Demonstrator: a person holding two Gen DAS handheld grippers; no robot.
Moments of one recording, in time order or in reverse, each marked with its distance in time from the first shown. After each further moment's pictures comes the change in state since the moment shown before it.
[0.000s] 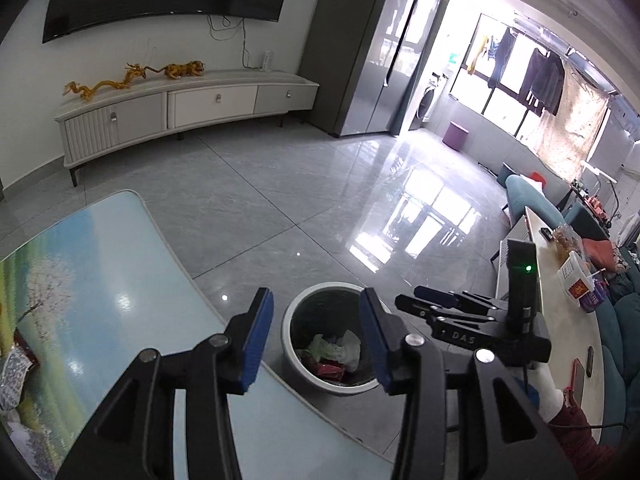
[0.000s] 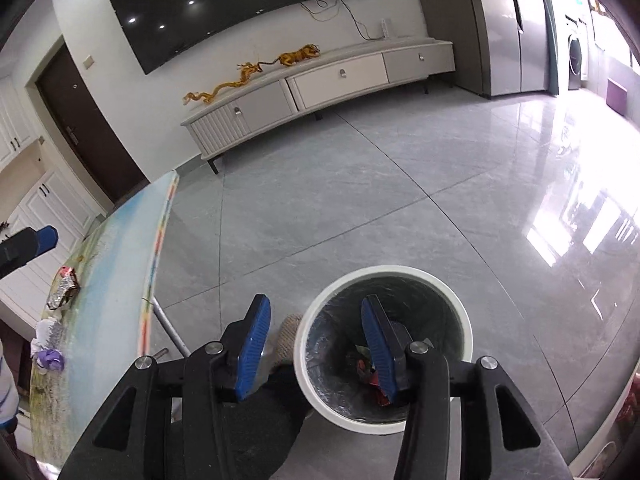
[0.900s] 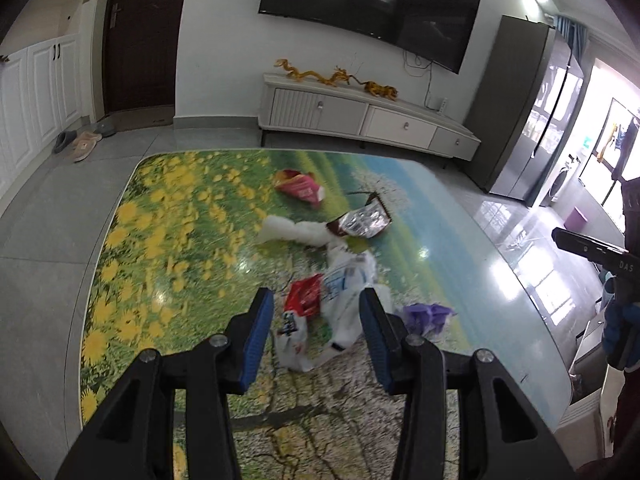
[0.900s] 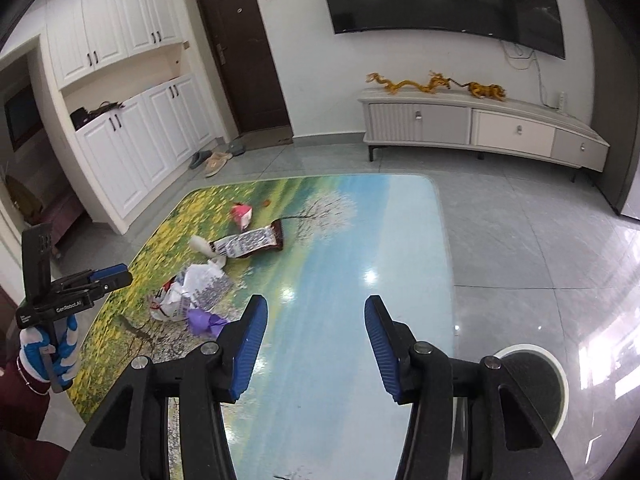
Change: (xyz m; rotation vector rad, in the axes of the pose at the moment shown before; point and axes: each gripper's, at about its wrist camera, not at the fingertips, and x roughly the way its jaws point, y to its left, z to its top) left arm -0.224 0.226 -0.201 -0.365 -0.115 0.427; right arm -0.016 0.283 -0.020 -0.472 0.072 0.319
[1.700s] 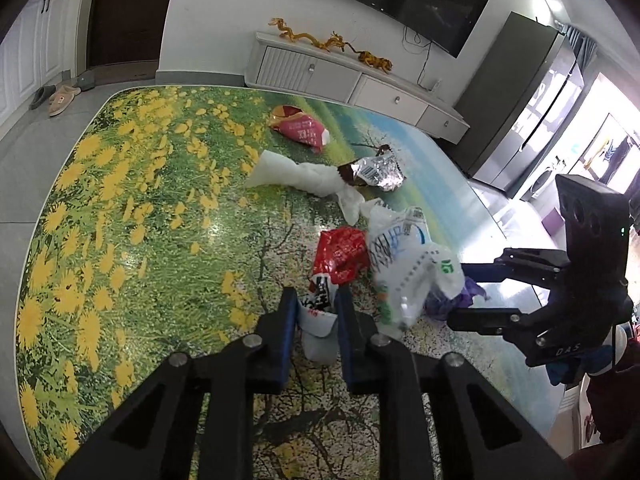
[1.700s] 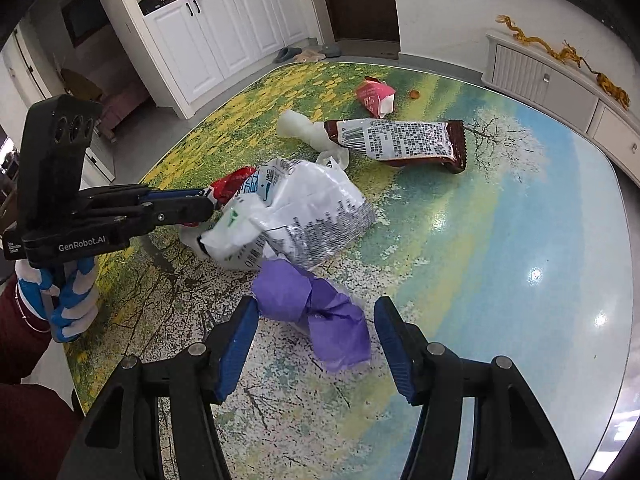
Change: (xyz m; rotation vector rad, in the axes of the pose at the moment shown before) left arm 0.052 0.018 -0.022 -0.062 0.108 -0.110; right arm 0.146 0.090 -0.032 -0.257 0.318 0.214
